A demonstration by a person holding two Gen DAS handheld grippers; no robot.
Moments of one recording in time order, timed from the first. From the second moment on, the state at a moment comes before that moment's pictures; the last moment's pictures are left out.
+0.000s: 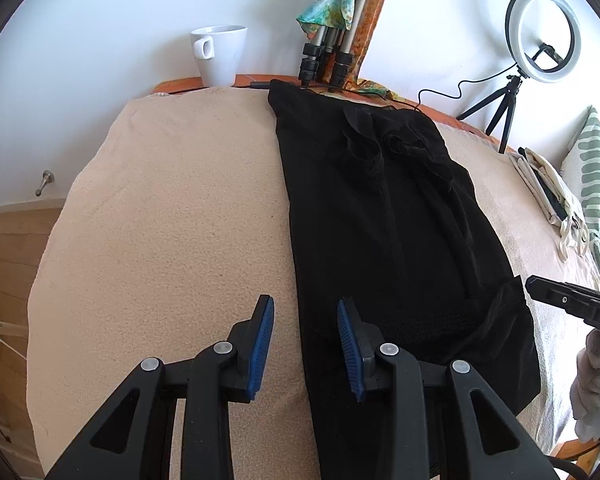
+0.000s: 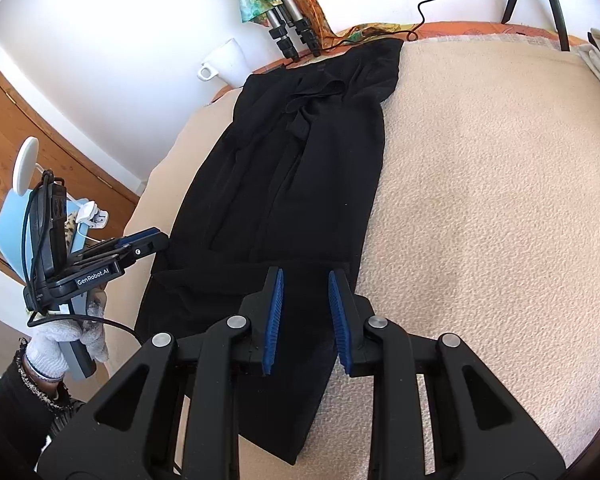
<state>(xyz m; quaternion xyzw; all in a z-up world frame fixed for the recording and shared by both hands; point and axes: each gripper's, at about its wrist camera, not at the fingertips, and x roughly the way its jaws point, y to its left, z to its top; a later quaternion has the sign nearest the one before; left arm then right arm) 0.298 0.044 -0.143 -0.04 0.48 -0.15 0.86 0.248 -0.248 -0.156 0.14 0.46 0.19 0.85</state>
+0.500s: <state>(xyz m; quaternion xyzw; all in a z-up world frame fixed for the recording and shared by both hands) 0.266 0.016 -0.145 -0.02 0.52 -0.28 0.81 0.243 -0.199 -0.162 0.10 0.48 0.27 0.83</state>
